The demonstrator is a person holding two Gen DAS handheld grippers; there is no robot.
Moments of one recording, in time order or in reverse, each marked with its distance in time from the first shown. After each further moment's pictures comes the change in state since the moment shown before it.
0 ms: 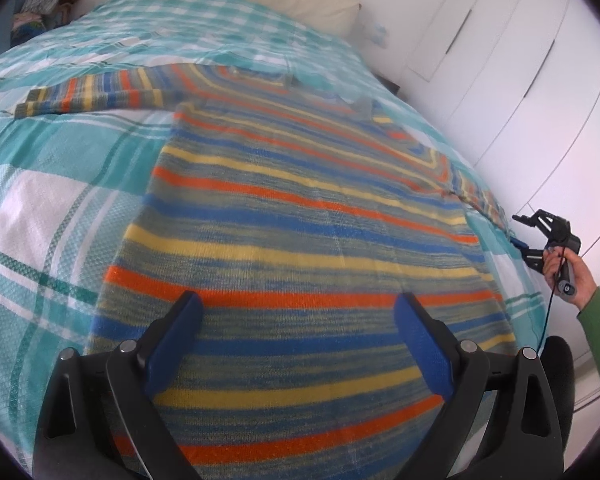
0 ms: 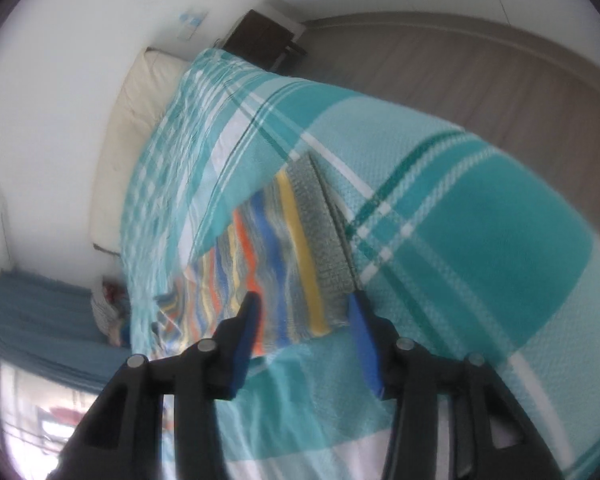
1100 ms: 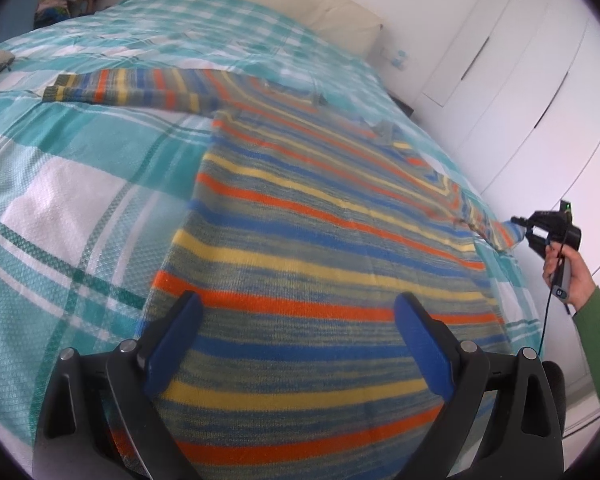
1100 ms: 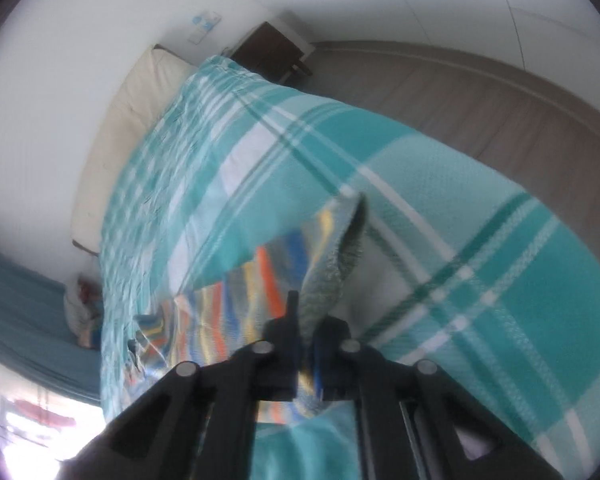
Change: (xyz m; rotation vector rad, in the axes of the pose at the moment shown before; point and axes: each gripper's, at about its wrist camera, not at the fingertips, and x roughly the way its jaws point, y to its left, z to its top) left arm -0.010 0.026 -0.001 -0.084 -0.061 0.004; right arm 0.028 0.106 -0.006 -0.350 -0.065 -0.152
